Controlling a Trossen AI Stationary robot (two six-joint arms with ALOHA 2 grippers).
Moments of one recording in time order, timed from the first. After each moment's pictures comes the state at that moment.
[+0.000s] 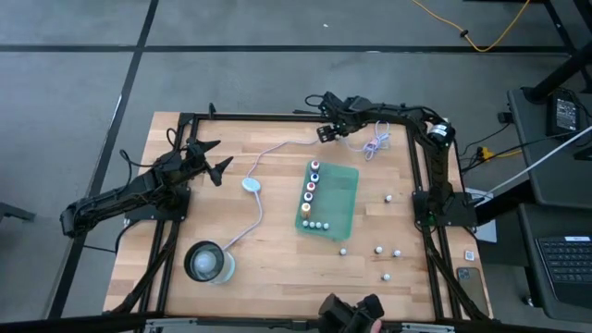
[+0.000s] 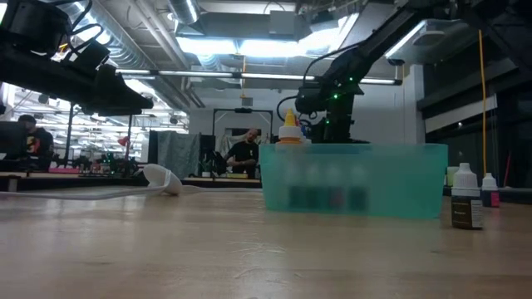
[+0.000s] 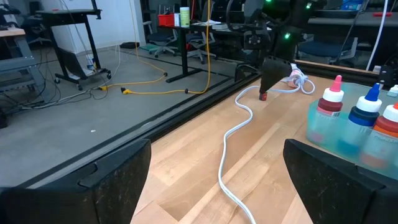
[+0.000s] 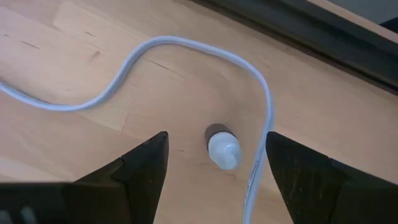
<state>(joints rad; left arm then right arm) 0.48 0.13 0.04 -0.05 -0.24 -0.04 -0.65 2.02 1.46 -0.75 0.15 0.49</state>
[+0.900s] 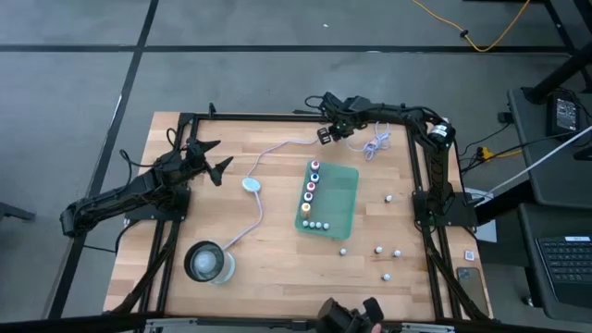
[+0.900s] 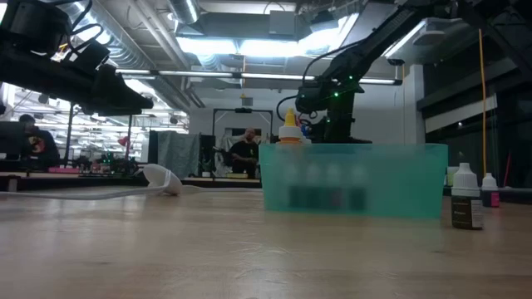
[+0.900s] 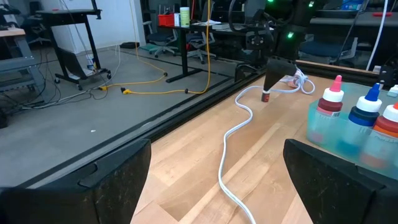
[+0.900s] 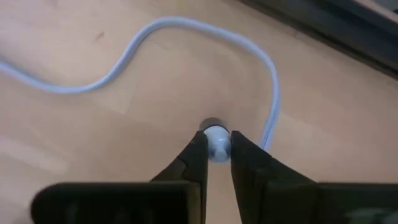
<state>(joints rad) 0.48 0.13 0.04 -0.05 -0.24 -0.04 -0.64 2.02 1.46 -0.78 0.13 0.49</state>
